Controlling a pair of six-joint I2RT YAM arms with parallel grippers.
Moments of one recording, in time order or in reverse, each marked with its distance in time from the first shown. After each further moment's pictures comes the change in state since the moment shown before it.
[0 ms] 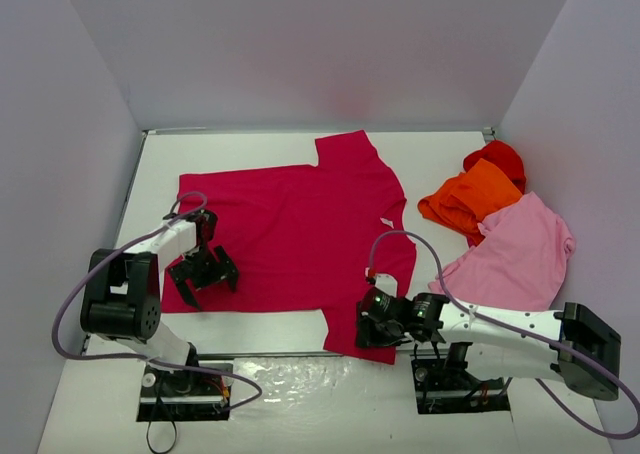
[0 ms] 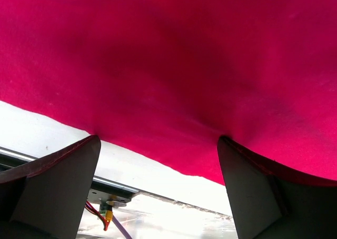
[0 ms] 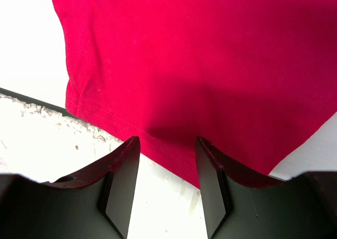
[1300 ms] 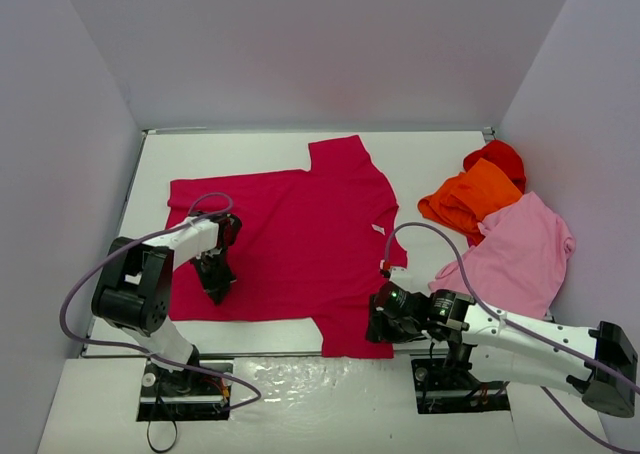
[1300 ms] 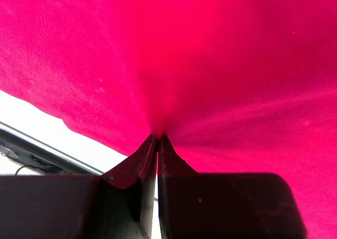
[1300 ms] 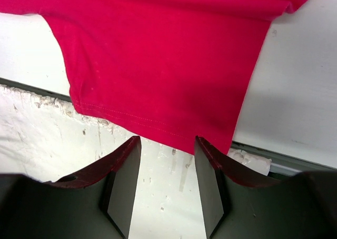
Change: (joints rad) left arm -0.166 0.074 0.037 -0.058 -0.171 -0.070; right arm -0.031 -0.170 0.065 -0.206 0.040 -0.005
